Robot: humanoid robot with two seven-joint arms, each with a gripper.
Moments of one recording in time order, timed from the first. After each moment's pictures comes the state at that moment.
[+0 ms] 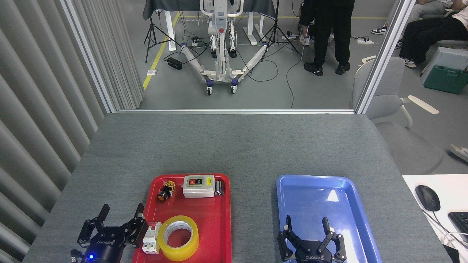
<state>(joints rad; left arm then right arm) 0.11 0.21 -0.02 -1.64 -1.20 -0.02 0.07 0.19 0.12 0.16 -1.60 1.56 0.18 -0.16</state>
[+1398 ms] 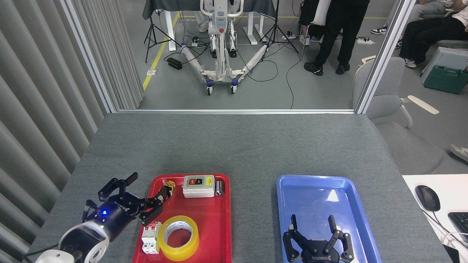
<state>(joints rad) -0.17 0.45 -0.23 -1.58 -1.15 -0.26 -0.20 0.21 0.08 0.16 -1.66 1.56 0.17 -0.16</state>
